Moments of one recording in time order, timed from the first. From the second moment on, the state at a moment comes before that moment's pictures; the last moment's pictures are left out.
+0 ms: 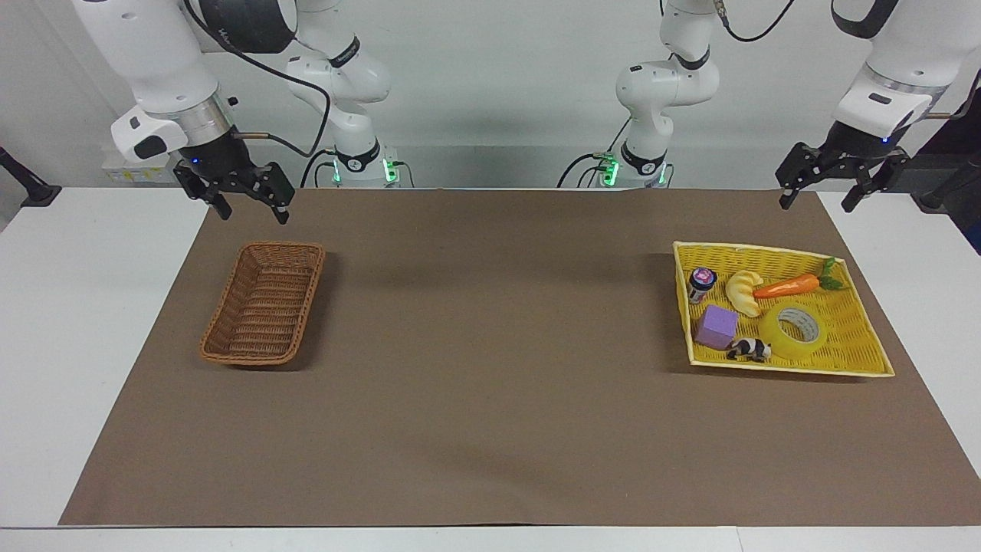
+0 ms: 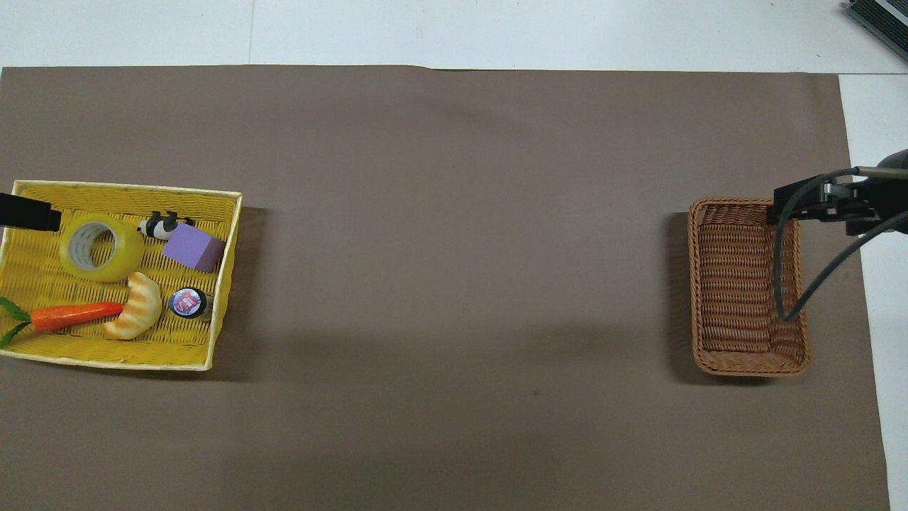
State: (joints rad) left arm 0.06 -0.03 -0.07 -1.54 0.01 1.61 0.16; right arm -0.07 0.04 0.05 -1.53 0.03 1.58 0.13
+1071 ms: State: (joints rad) left arm 0.07 -0.03 -0.06 -1.54 0.01 1.60 0.16; right arm -0.07 0.04 0.05 -1.53 0.03 1.58 0.13
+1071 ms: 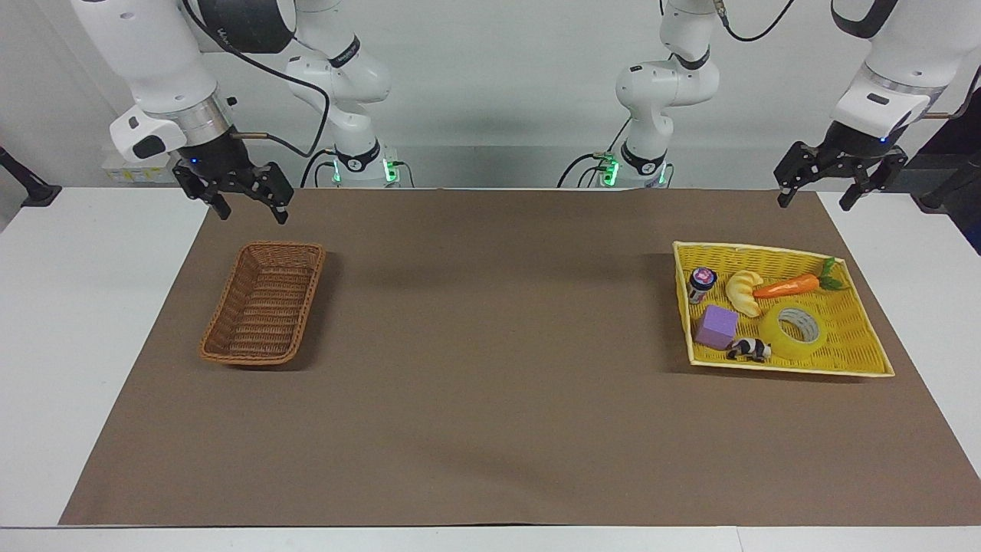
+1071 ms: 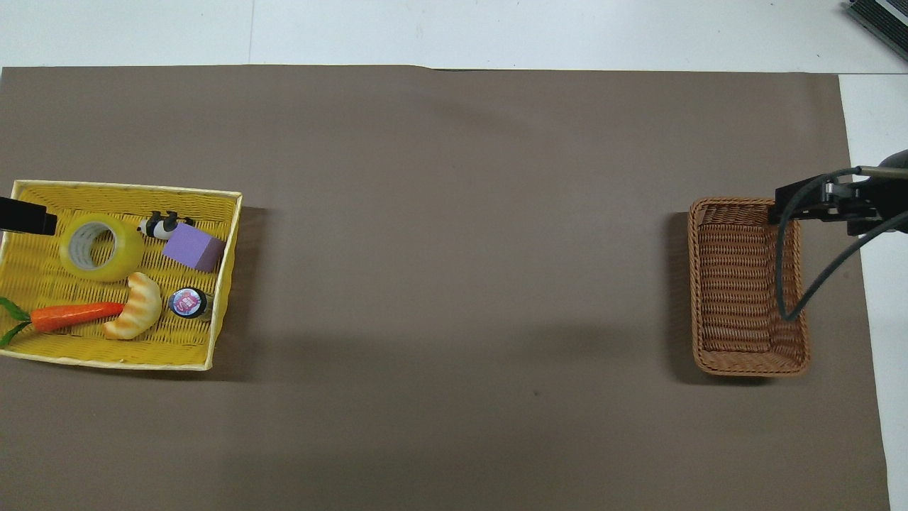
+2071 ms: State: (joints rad) left arm 0.16 -0.01 -0.05 -1.77 0.01 1.87 0.31; right arm -0.07 0.04 0.05 -1.53 0.03 1.58 0.13
